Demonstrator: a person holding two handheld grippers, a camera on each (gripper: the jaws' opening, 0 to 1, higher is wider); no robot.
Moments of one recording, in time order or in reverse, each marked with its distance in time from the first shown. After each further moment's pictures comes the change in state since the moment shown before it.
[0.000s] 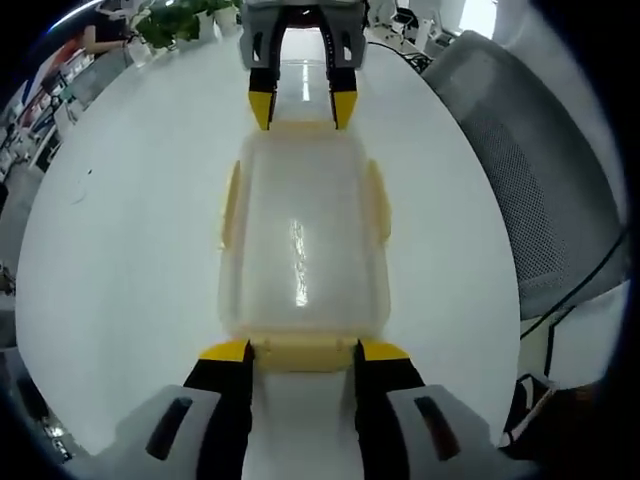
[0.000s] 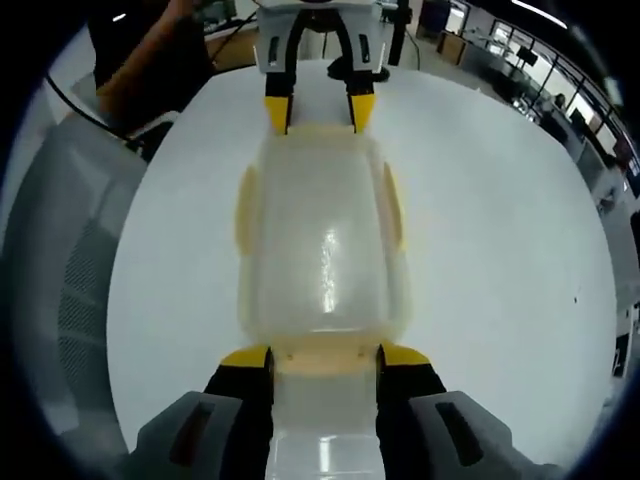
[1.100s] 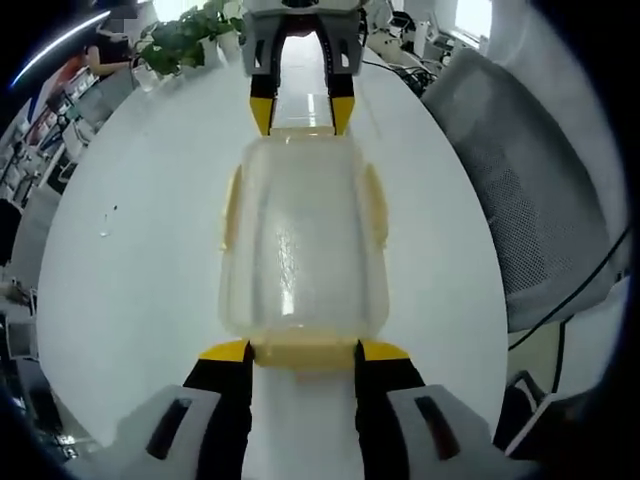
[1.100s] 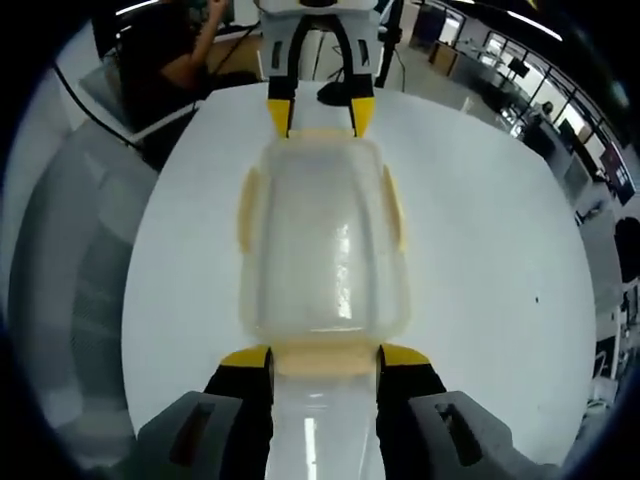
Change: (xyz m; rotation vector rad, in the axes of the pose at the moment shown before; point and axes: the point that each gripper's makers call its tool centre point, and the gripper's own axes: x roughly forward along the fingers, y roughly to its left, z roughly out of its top) left arm -0.040 0.006 0.036 0.040 -0.035 0.054; right arm -0.054 -0.005 0.002 -0.024 -0.023 -0.072
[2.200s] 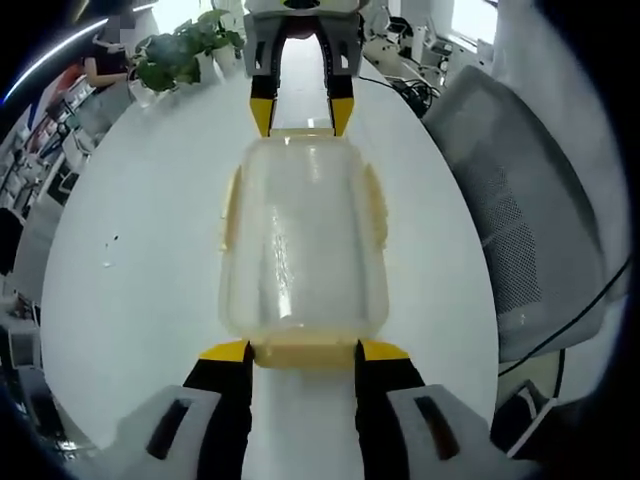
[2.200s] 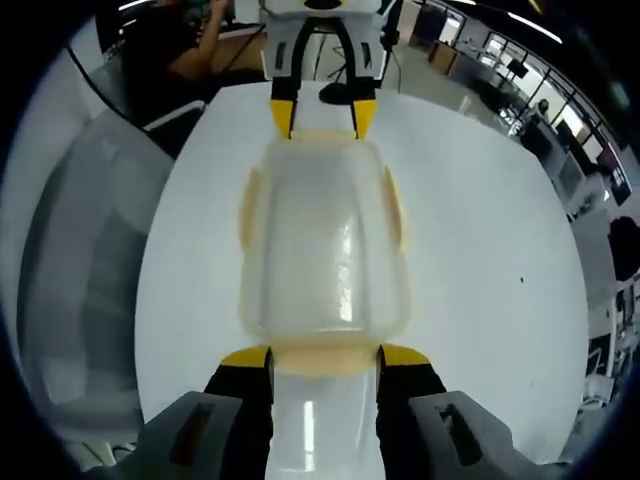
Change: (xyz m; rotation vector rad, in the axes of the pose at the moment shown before) left arm 0.001 0.000 0.049 0.020 -0.036 0.005; right arm -0.039 0.003 -0.034 -0.007 0.018 -0.012
